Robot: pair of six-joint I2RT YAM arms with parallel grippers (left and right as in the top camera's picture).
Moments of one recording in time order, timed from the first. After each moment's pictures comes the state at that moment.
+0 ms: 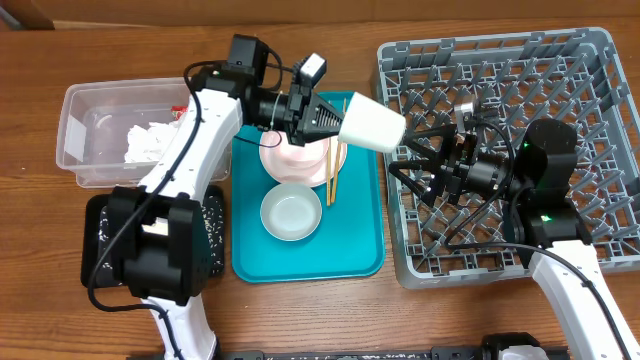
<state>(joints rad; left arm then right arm) -0.23 2.00 1.67 -0.94 1.54 -0.21 0.05 1.17 0.78 0.11 -1.15 0.33</state>
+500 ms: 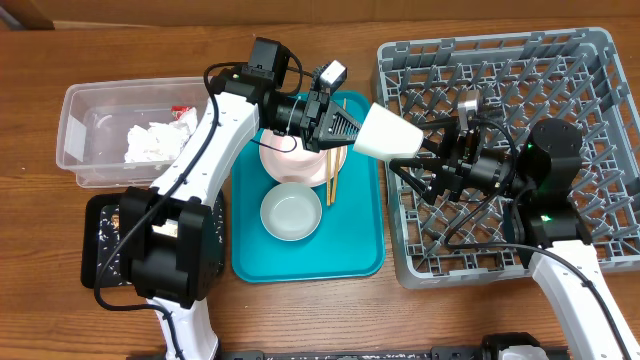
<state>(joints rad) -0.29 2.00 1.67 -0.93 1.55 -0.21 0.05 1.17 0.78 0.20 -1.15 0.33</state>
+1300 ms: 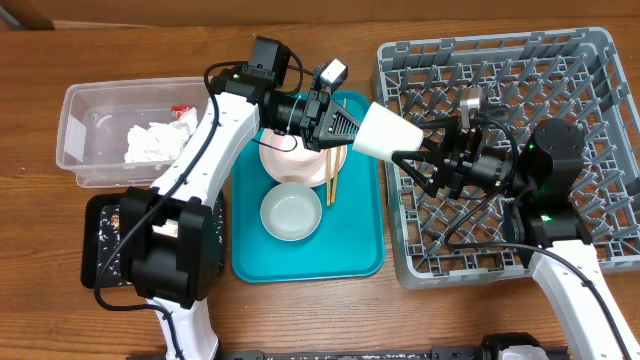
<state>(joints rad) -0.30 2.00 1.67 -0.91 1.56 -0.21 0.05 1.17 0.78 0.24 -1.13 0.33</state>
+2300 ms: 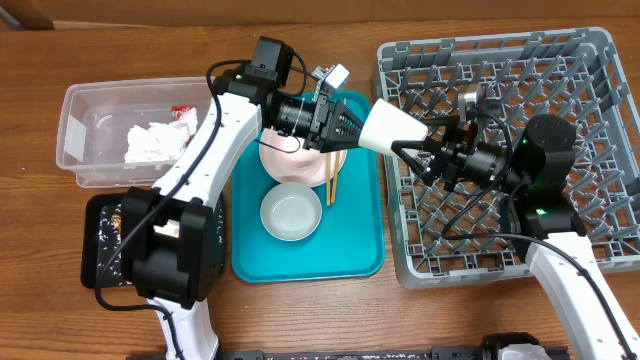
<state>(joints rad) -0.30 2.00 1.67 -0.90 1.36 -0.21 0.05 1.22 0.78 0.23 -1.05 0.34</state>
